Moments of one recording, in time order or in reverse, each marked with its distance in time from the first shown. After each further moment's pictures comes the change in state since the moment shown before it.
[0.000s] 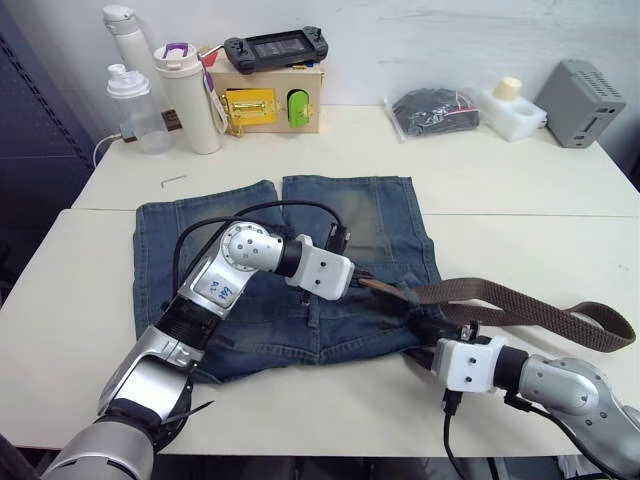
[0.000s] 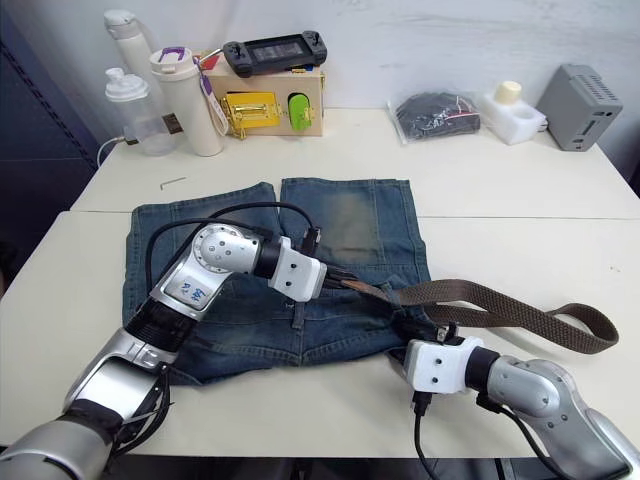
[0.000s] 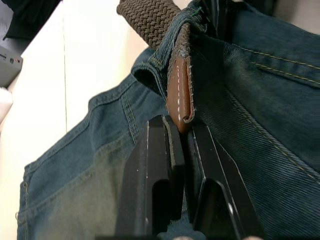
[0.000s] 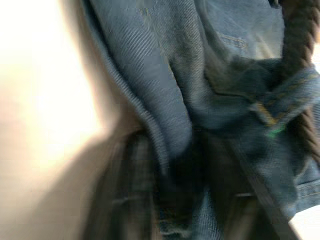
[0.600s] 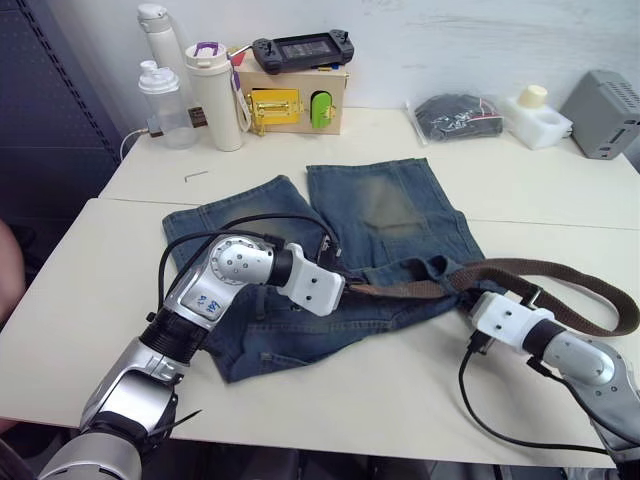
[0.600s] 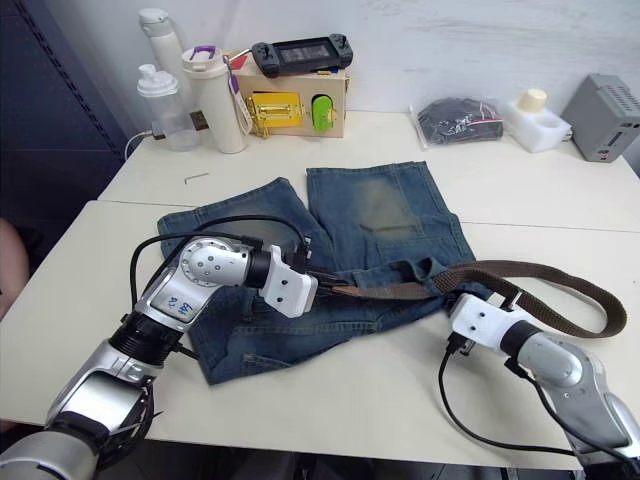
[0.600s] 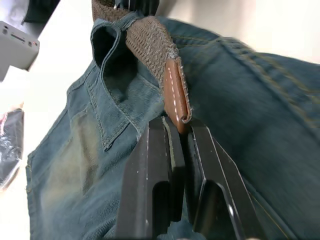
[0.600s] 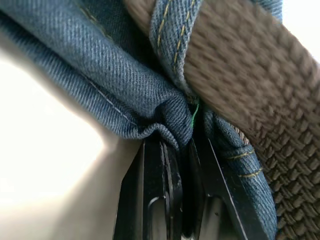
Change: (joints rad) left arm 0.064 0.055 0.001 -0.114 0.057 -0.018 0.080; right arm -0.091 0.053 -0.194 0.312 0.008 0.033 -0.060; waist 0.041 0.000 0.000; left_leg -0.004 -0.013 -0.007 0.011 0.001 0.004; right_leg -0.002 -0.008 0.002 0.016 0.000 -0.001
